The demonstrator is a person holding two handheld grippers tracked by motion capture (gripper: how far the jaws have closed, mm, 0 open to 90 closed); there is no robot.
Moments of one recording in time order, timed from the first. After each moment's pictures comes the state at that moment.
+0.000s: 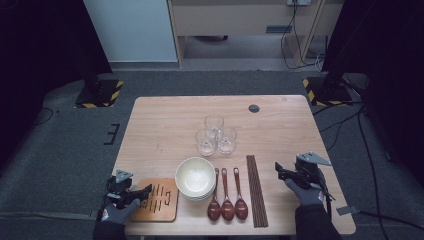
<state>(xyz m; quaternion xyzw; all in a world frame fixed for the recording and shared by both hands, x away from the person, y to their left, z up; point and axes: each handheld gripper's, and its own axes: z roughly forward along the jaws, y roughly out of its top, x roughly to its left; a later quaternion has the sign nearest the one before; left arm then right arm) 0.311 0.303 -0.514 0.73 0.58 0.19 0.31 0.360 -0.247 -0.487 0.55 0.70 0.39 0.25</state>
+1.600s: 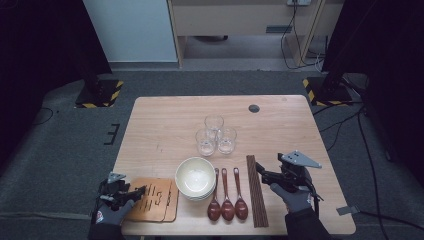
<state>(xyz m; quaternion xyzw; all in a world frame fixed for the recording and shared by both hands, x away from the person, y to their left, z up) 0.305 0.322 -0.516 0.71 0.61 0.16 0.31 0.335 -0.192 -0.442 0.48 0.70 0.48 0.22</state>
